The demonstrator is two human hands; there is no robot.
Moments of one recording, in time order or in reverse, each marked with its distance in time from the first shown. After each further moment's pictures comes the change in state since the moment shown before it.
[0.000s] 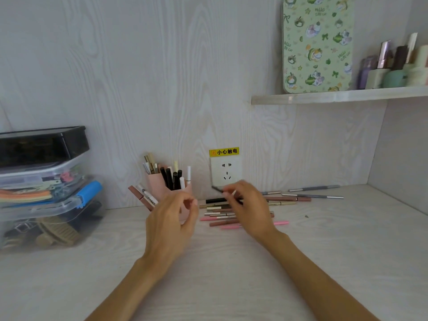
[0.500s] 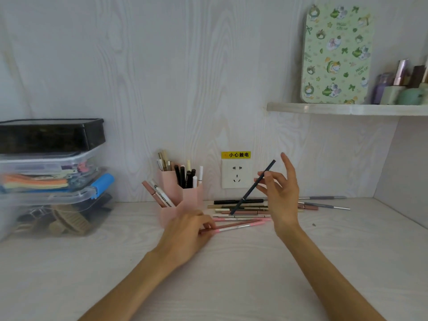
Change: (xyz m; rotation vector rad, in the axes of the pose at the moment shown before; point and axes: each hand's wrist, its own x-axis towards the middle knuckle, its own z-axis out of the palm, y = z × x) left_hand -0.011 -0.021 0.012 0.033 -0.521 0.025; right_hand 0.013 -0.017 -0.030 0.829 0.370 0.251
